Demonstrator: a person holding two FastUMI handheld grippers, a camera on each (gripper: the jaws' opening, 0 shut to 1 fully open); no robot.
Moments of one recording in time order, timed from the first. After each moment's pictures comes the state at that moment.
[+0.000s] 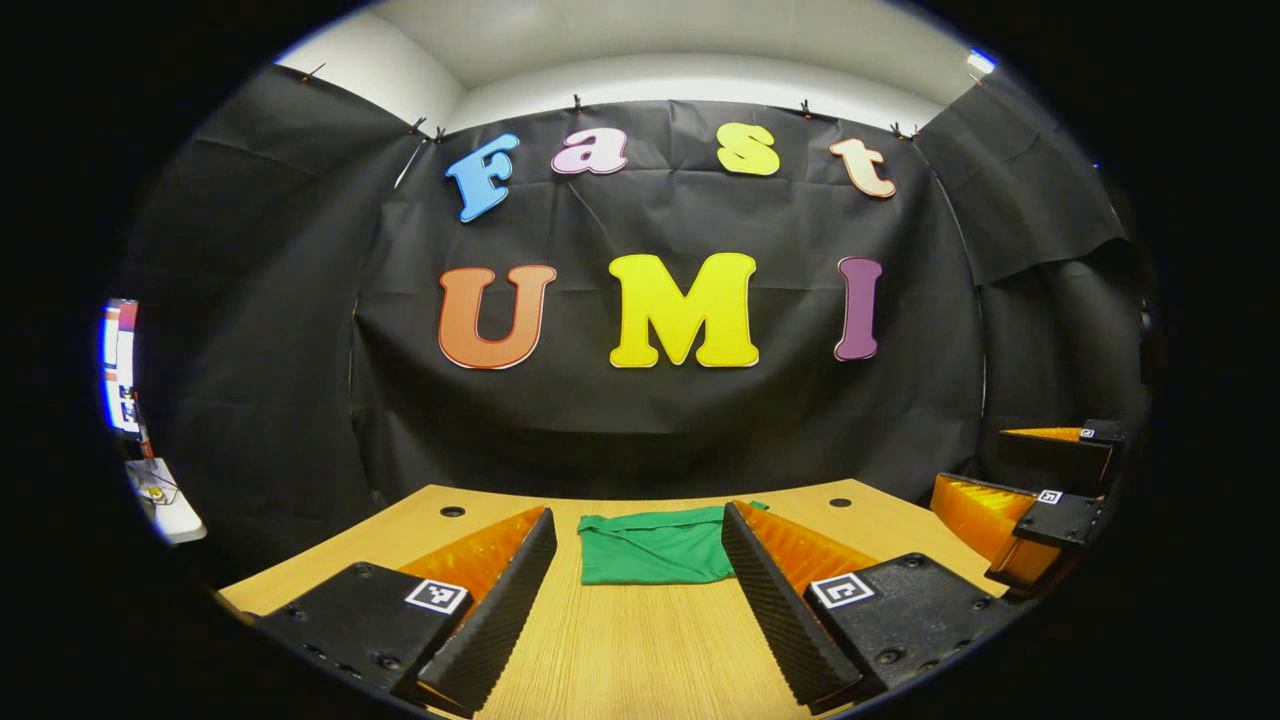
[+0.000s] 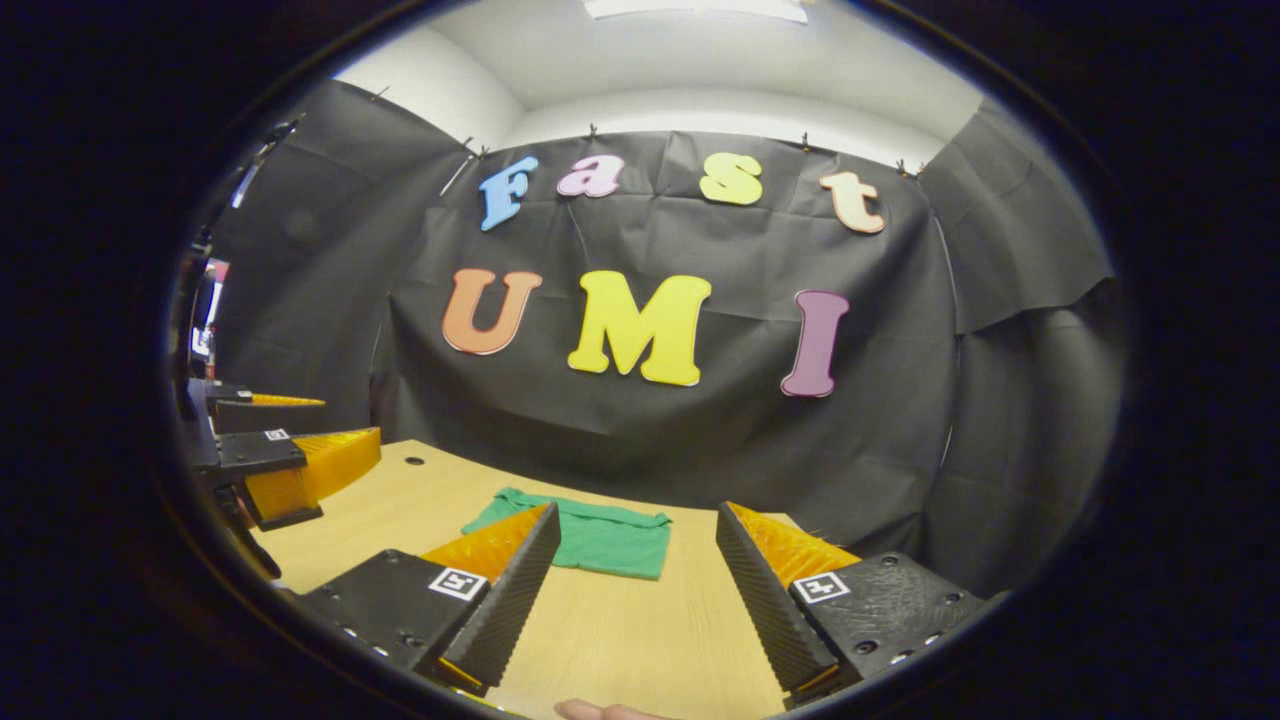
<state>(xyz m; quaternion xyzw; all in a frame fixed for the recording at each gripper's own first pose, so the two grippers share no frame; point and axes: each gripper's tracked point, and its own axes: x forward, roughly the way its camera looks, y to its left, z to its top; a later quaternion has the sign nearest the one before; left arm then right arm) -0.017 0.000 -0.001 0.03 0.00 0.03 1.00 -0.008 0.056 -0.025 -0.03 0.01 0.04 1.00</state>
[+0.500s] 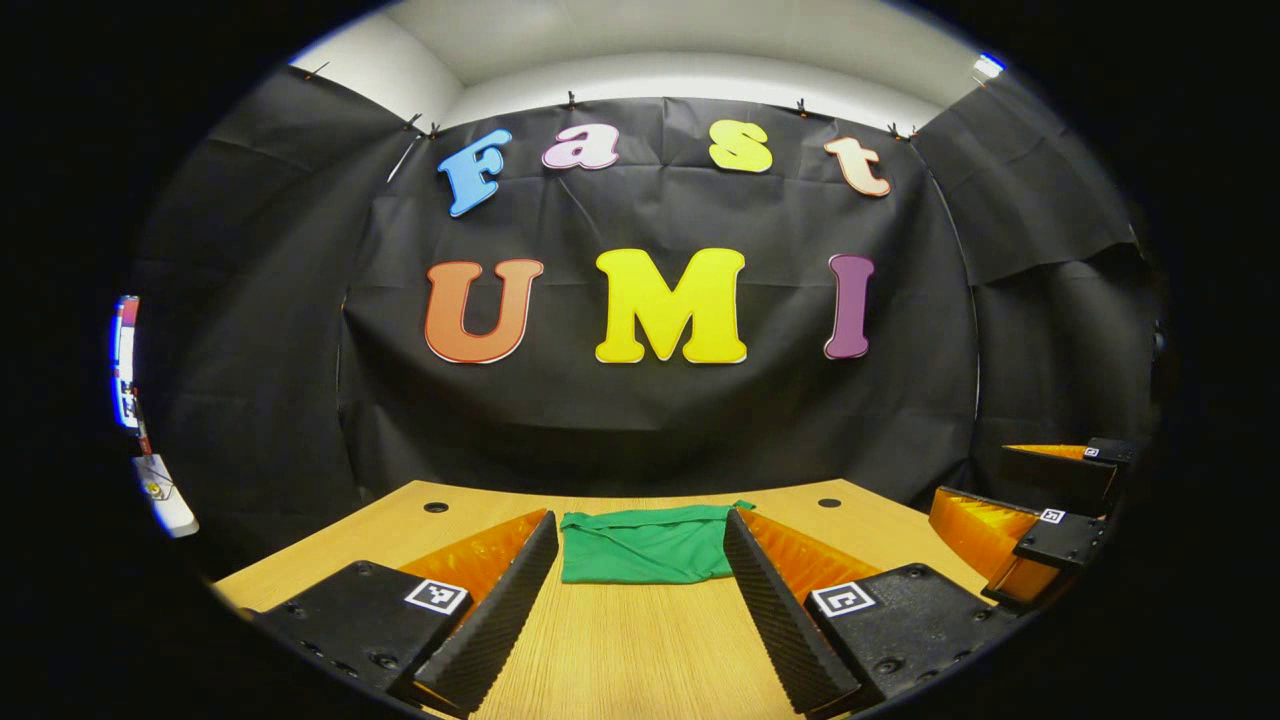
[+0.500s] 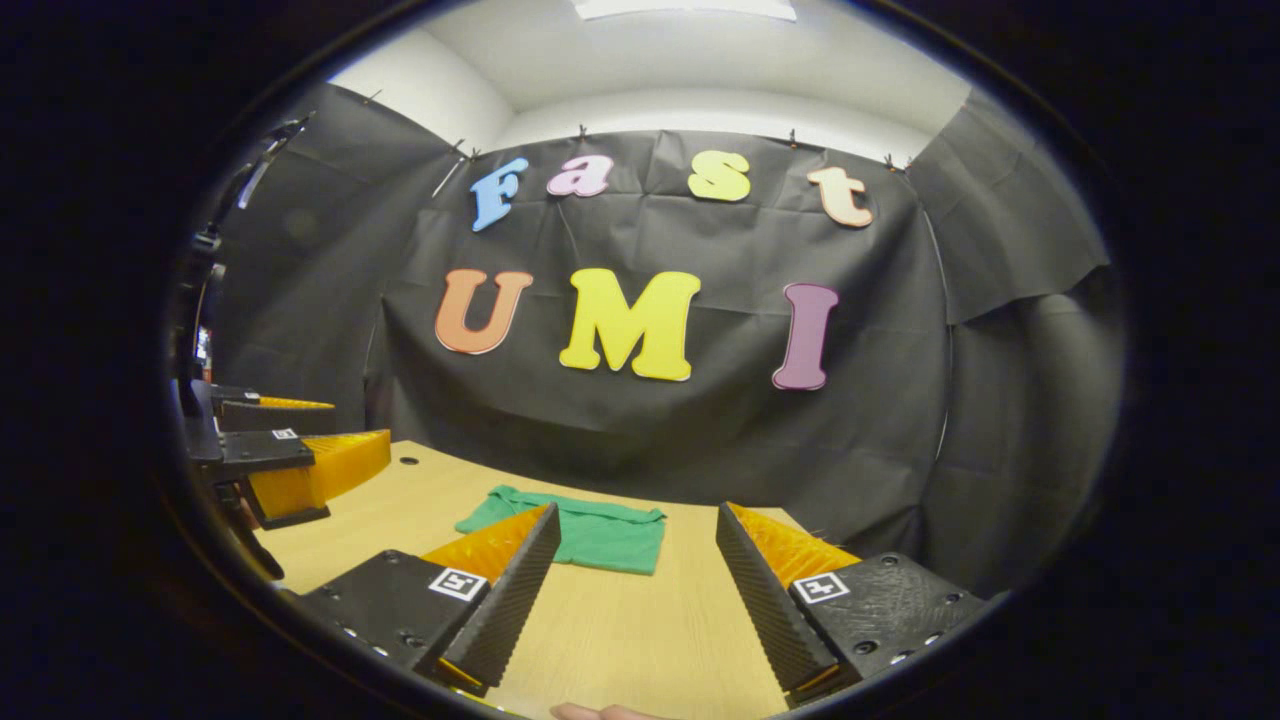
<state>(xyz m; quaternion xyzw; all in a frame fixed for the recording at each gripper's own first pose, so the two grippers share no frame) -0.004 -0.020 -0.021 0.05 0.02 0.02 1.00 -0.007 0.042 -0.047 -0.02 0.01 0.03 1.00</state>
